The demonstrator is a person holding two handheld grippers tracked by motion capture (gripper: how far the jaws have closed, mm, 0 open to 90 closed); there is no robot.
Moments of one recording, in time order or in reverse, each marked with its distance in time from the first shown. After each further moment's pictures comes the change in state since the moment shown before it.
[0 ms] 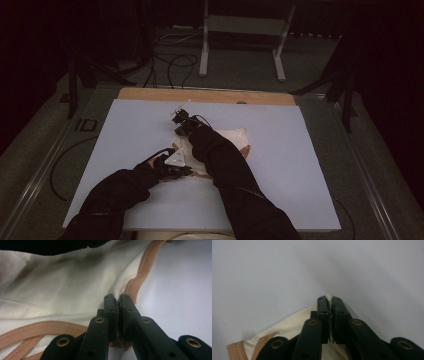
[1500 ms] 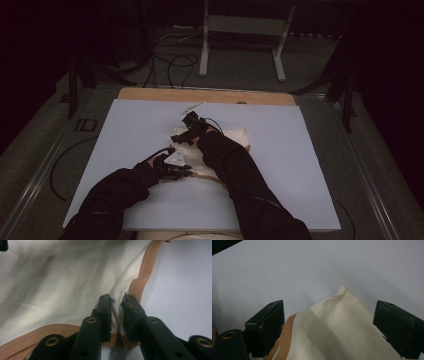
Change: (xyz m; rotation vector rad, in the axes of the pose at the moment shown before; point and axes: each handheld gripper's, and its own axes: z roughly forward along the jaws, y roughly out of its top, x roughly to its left) left arm 0.001 0.001 -0.001 0.009 -0.010 0.002; right arm 0.000 -0.024 -0.035 -0.170 0.149 0.067
